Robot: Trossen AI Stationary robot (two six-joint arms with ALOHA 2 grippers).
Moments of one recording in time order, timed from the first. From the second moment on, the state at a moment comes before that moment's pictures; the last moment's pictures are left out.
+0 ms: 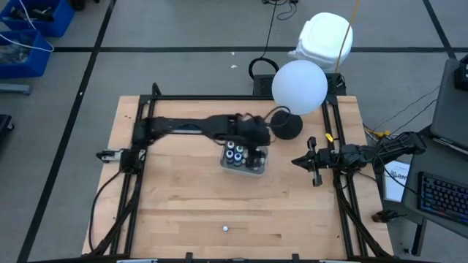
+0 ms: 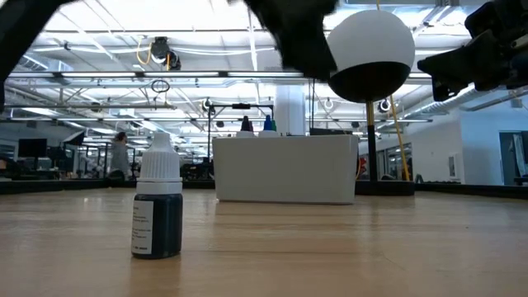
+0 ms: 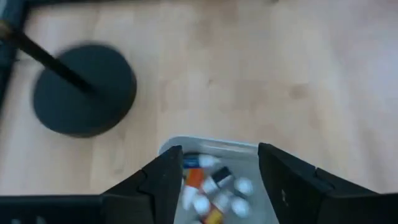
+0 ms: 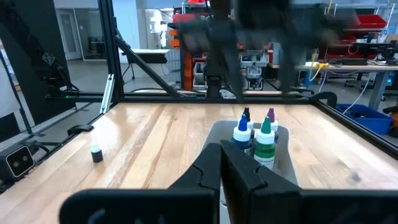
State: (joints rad) left arm 0.08 2.07 1.92 -0.70 0.06 0.13; right arm 0.25 0.19 0.02 0.19 0.21 0.01
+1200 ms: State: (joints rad) left arm -0.22 0.66 0.70 -0.20 -0.06 0.01; right arm 0.25 0.20 0.02 0.19 0.21 0.01
